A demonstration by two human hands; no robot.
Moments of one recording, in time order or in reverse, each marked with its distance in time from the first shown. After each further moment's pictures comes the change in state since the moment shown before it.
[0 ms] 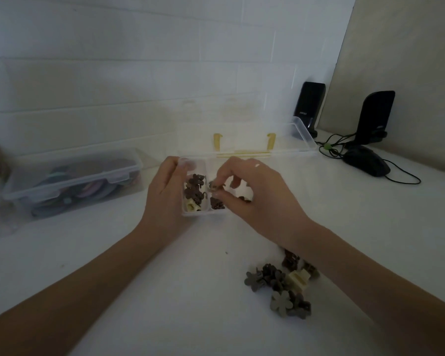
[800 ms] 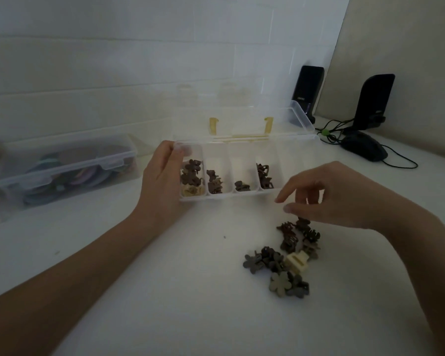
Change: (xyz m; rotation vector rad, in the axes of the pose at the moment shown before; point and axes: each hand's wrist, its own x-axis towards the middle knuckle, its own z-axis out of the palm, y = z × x) left_hand 0.001 -0.001 0.000 0.033 0.035 -0.044; right_hand -0.037 0.032 -0.080 -0.156 -0.494 0.327
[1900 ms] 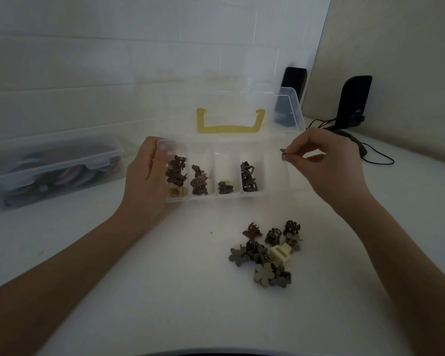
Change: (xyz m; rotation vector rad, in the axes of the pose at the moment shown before) left_hand 0.000 -0.009 -0.008 0.128 -0.047 0.204; right_hand 0.012 0.013 0.011 0.281 0.760 0.093
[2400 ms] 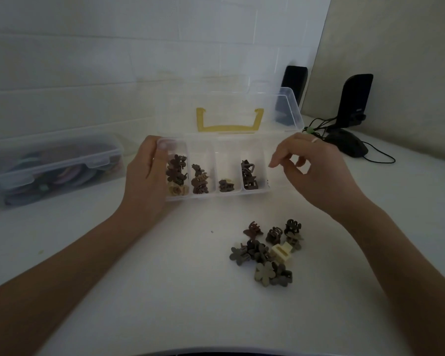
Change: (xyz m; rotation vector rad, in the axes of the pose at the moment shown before) left_hand 0.001 -0.003 0.000 0.009 0.003 -0.002; right_hand -0.002 0.003 0.005 -0.146 -0.200 -0.305
